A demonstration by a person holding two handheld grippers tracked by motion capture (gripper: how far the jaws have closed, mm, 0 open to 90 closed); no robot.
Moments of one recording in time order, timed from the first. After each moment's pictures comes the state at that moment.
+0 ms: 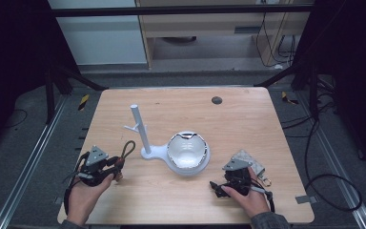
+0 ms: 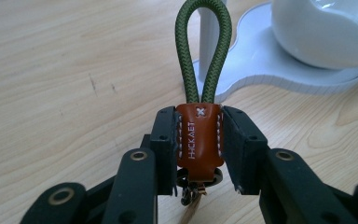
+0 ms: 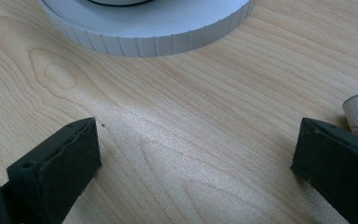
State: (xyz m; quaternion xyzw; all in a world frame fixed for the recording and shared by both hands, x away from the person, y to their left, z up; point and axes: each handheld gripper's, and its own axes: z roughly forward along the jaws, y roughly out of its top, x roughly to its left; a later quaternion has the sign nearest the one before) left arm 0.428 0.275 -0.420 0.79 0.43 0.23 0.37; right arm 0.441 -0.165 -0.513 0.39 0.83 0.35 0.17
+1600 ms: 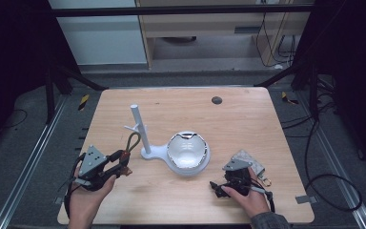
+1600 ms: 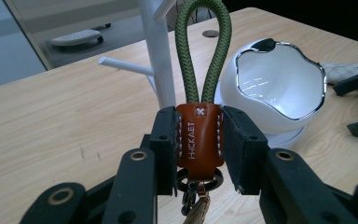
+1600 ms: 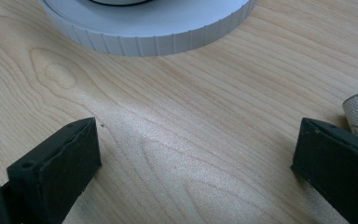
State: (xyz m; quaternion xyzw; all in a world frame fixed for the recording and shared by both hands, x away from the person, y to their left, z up) left arm 0.398 0.250 -0.376 0.76 0.37 0.27 0.46; right arm 0.441 -0.165 -0.513 0.39 0.83 0.35 0.17
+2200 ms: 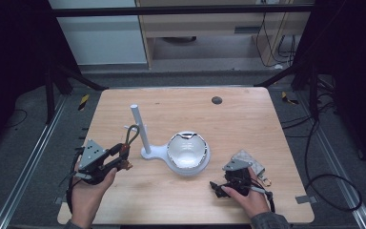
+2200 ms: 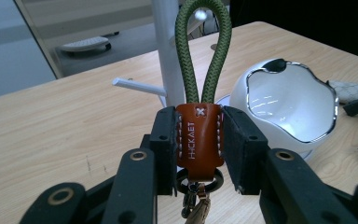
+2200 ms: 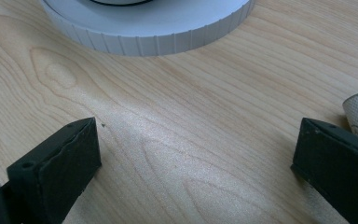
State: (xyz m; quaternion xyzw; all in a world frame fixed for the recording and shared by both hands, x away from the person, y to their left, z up) left arm 0.414 0.249 -0.374 0.74 0.39 0.28 0.46; right arm 0.441 -0.165 -0.513 0.39 0.83 0.35 0.17
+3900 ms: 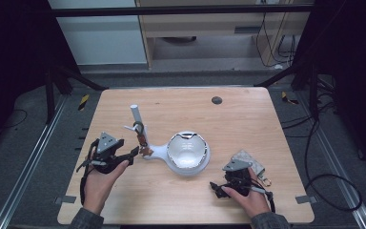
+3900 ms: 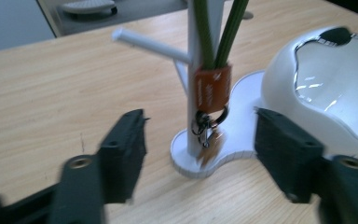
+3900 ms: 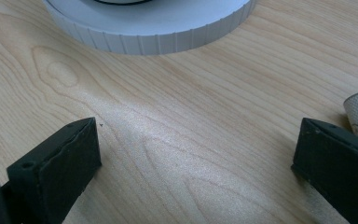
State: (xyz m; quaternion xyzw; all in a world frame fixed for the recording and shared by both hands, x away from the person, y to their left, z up) left arm 0.456 0.241 -0.407 0.75 0.44 0.25 0.42; right arm 0.440 -0.165 -0.513 0.39 0.83 0.35 0.17
